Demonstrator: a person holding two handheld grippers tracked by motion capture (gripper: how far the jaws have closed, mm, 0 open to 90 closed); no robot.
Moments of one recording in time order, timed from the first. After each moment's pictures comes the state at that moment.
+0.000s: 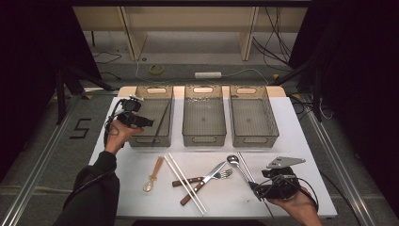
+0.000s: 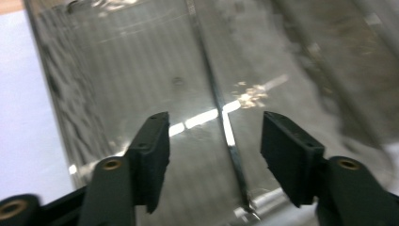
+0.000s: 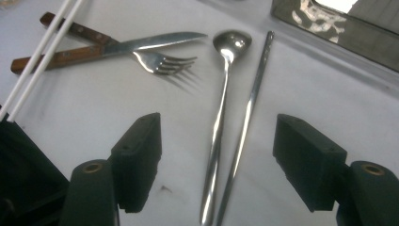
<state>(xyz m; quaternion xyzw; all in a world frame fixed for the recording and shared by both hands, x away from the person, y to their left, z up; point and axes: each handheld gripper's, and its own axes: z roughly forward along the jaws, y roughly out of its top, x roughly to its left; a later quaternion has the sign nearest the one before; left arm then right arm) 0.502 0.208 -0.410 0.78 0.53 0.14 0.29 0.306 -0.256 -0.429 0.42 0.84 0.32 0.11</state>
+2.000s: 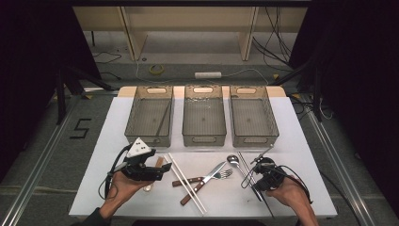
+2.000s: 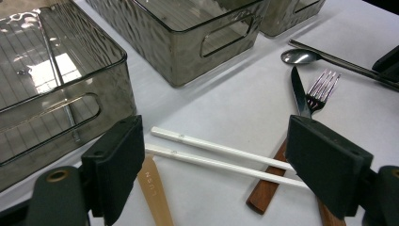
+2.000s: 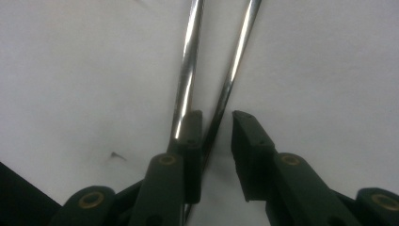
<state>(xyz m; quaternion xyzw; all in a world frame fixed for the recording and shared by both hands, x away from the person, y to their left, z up) 0.341 0.166 -0.426 0.80 0.39 0.15 0.43 0.351 -0.233 -0.454 0.45 0.89 0.09 0.03</state>
